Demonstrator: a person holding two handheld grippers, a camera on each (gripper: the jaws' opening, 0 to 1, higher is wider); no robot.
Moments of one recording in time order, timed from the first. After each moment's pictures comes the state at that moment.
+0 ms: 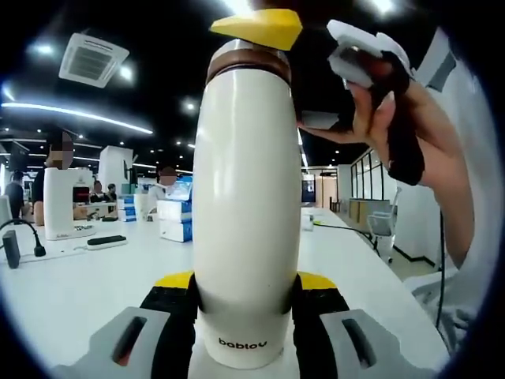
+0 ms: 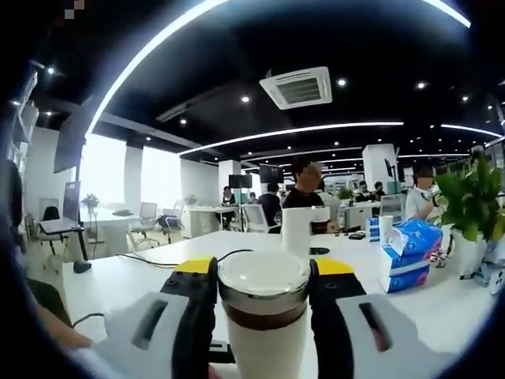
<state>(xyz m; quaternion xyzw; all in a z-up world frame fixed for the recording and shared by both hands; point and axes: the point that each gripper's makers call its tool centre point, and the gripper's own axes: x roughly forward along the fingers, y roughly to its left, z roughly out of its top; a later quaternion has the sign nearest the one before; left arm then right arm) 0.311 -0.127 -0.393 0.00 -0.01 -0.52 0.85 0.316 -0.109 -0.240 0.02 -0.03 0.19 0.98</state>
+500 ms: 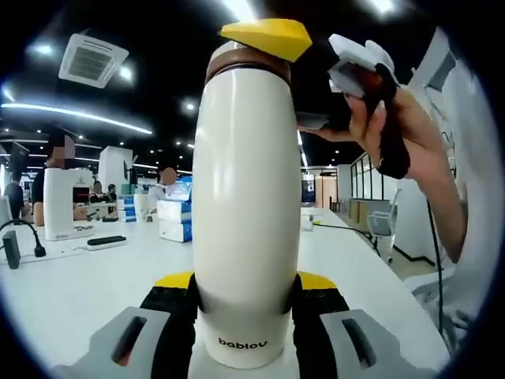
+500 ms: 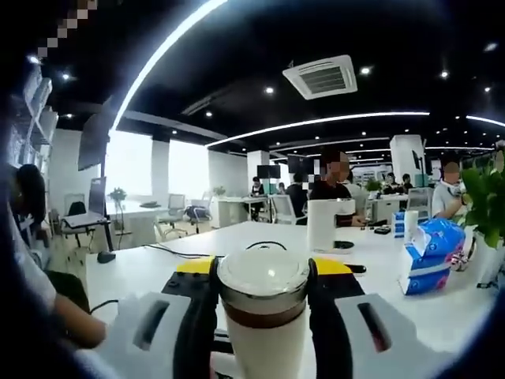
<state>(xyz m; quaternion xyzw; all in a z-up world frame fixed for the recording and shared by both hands) 0.311 -0.127 -0.394 0.00 -0.01 -0.52 0.85 0.317 -0.102 -0.242 0.01 -0.01 0.30 0.95</state>
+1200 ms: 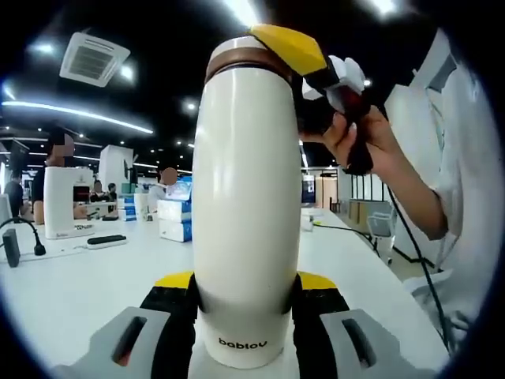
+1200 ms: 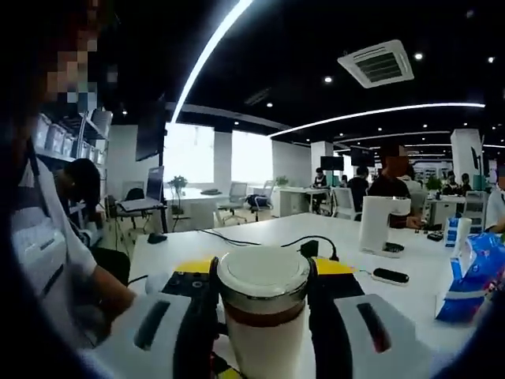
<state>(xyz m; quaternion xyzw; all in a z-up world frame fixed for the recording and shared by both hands) 0.313 -0.126 -0.394 0.00 -0.01 -0.52 0.85 0.308 -0.093 -0.246 -0.01 0.01 0.48 0.88</state>
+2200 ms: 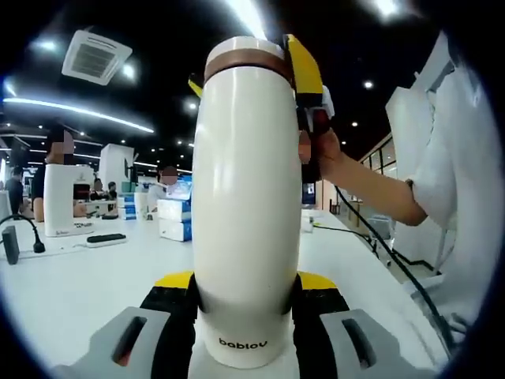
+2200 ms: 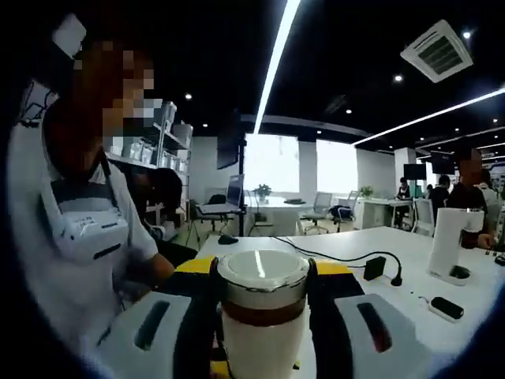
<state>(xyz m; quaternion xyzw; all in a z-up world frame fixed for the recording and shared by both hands) 0.315 -0.125 -0.393 0.00 0.00 -0.52 0.85 0.290 -0.086 -0.239 -0.01 -0.04 0.69 0.72</state>
